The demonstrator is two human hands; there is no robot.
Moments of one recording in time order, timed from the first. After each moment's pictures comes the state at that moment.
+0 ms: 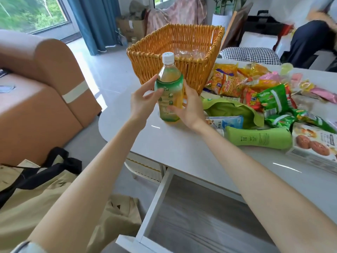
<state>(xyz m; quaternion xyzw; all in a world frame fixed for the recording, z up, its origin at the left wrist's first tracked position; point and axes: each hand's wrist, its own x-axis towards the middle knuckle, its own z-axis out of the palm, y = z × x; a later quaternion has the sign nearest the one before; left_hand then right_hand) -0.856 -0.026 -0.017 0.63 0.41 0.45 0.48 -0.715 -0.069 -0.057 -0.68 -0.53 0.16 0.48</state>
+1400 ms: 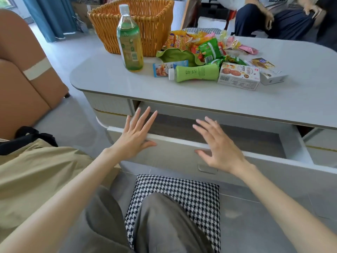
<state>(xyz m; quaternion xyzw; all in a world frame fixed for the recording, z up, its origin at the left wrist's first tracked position) -0.949 -0.259 -0.149 0.97 0.23 0.07 0.06 -0.721 -0.459 -0.155 -0.70 -0.69 -0.07 0.15</state>
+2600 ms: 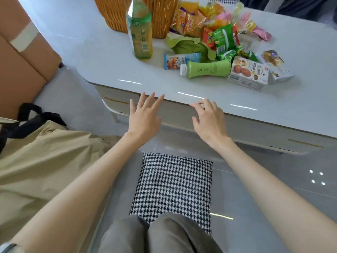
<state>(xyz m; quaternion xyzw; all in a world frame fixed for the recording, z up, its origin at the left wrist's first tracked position) -0.931 -0.241 -0.054 0.92 0.38 0.03 0.12 -0.770 -0.365 -0.046 -0.85 -0.52 0.01 0.10</state>
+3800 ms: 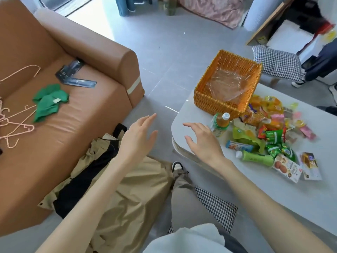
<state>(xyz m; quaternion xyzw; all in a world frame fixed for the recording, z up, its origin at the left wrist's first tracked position) -1.159 -0.036 0.342 0.79 0.55 0.10 0.26 -0.953 -0.097 0.316 -0.73 -0.62 0.23 0.18</state>
